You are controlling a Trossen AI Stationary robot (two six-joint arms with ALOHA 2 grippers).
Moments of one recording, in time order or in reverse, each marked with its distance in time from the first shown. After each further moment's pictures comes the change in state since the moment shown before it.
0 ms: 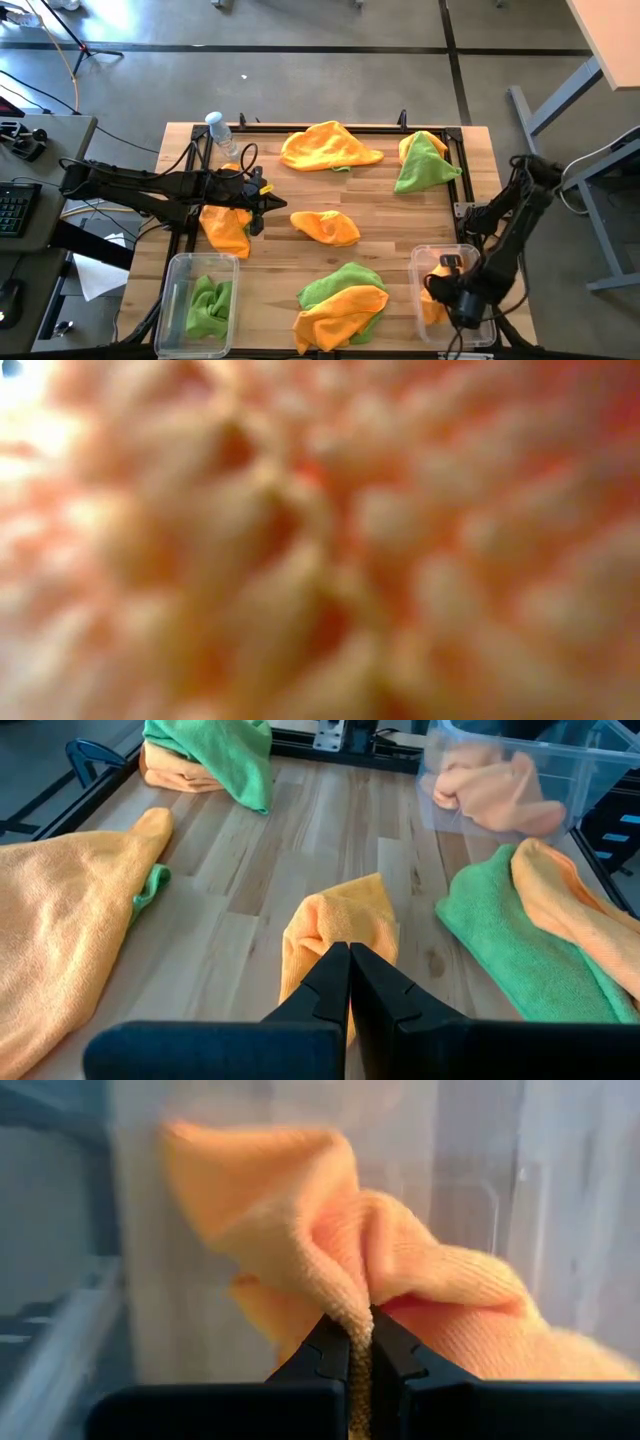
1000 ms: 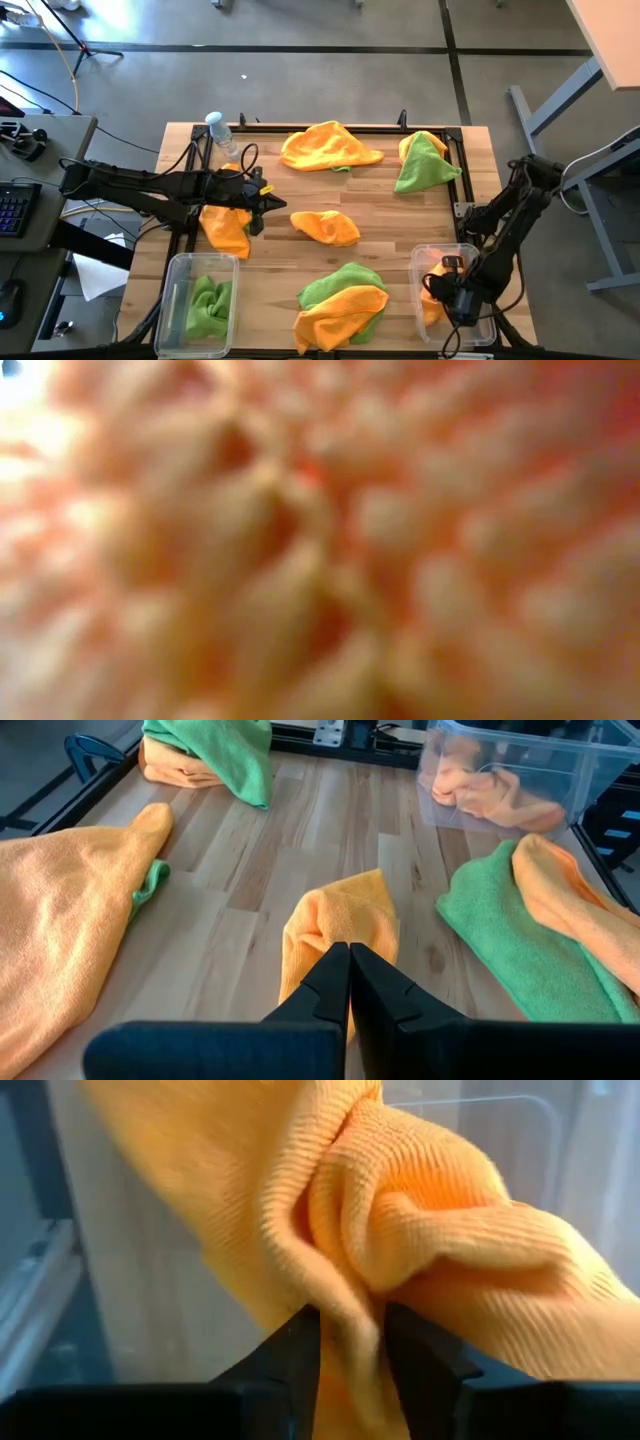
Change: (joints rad) left arm 0.000 0.000 0.000 -0.011 0.001 -0.002; right arm -0.005 0.001 -0.068 0.058 -0.092 0.044
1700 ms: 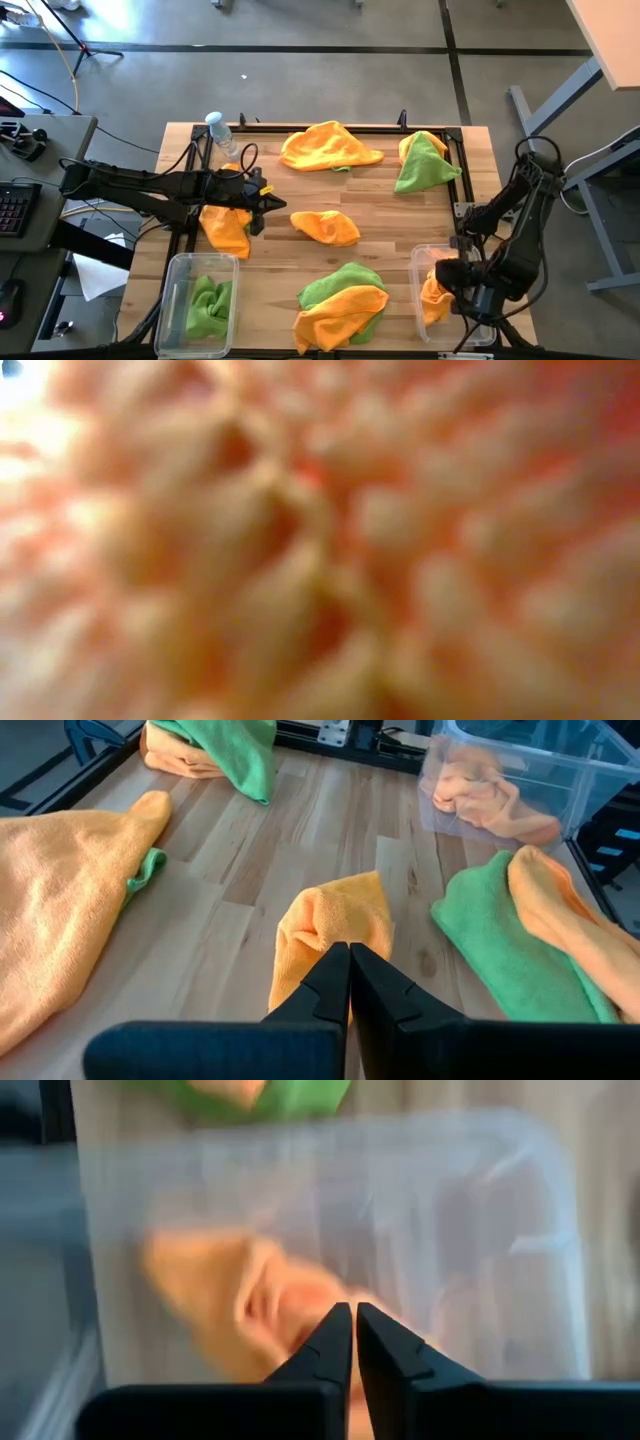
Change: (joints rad) left arm 0.000 0.000 0.000 0.000 0.001 -0.071; right arm 0.000 -0.041 0.363 -0.458 0.395 0.061
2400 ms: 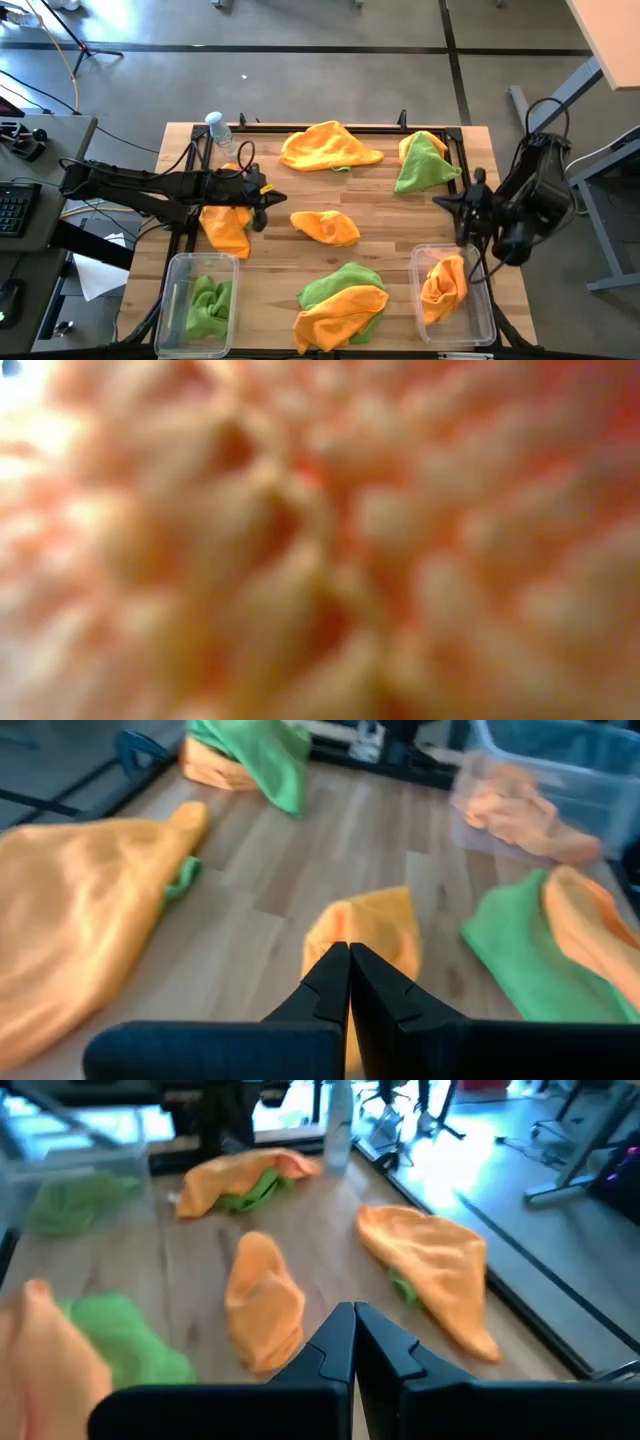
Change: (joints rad) left arm 0.000 0.000 0.000 0.027 -0.105 -0.006; right arm -0.078 -0.404 -0.001 -0.182 0.740 -0.008
